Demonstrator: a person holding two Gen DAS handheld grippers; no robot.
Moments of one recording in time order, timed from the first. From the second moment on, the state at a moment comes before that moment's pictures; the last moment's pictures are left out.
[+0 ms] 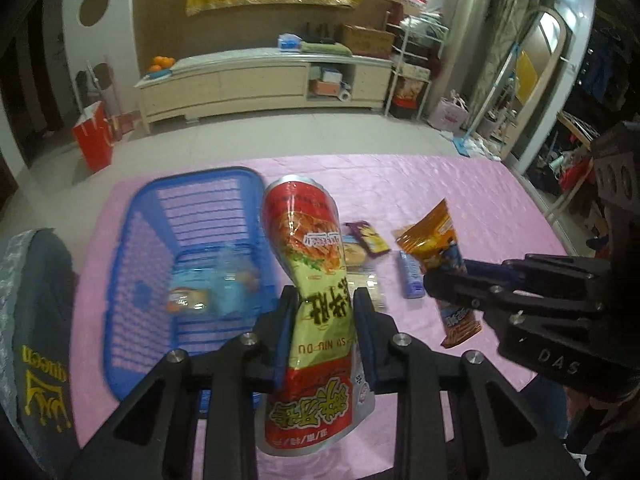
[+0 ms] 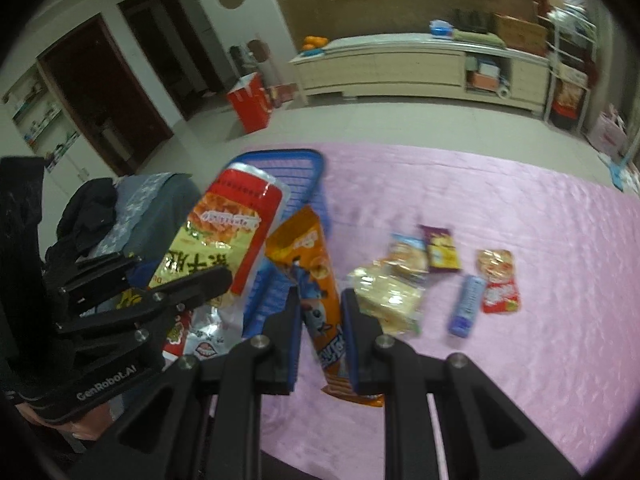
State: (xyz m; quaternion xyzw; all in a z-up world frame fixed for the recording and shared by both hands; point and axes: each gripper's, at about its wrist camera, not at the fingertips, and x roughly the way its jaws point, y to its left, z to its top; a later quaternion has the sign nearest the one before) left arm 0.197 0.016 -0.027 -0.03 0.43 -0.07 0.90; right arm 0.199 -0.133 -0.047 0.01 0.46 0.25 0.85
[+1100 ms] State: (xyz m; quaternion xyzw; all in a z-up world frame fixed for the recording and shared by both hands) left arm 0.210 0.147 -0.083 -0.09 0.45 -0.02 0.89; right arm 0.226 -0.005 -0.097 -0.02 0.52 0.28 0.81
